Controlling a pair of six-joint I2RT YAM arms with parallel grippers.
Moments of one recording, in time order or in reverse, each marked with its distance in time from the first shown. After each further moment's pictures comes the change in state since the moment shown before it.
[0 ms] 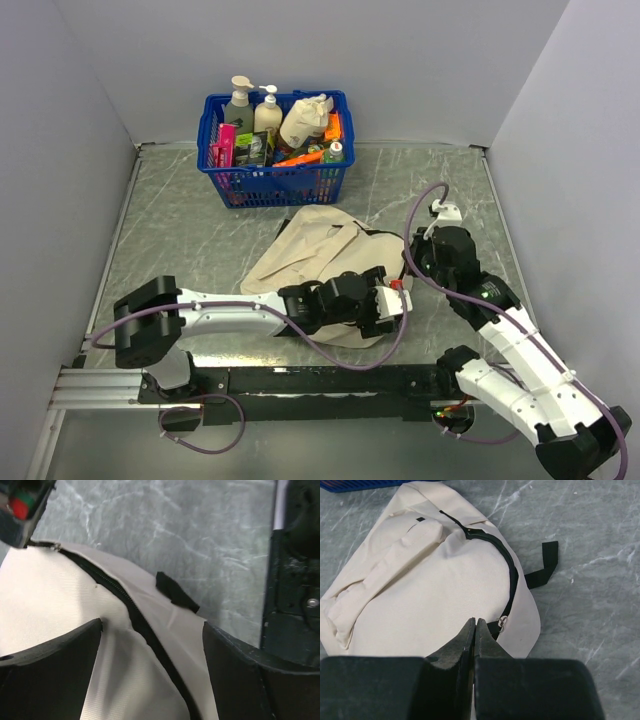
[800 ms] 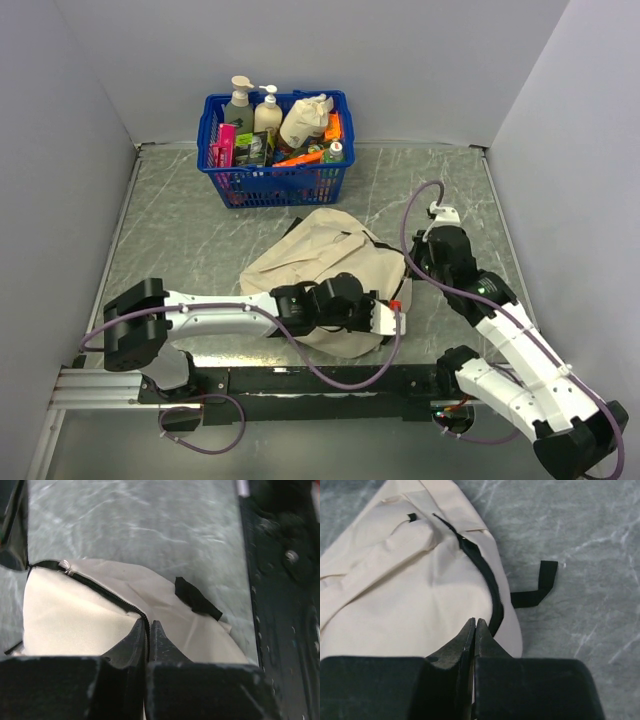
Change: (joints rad) left arm -0.013 -0.033 -0.029 -0.056 0.095 0.184; right arm -0.016 0.016 0.001 -0.053 0.011 0.003
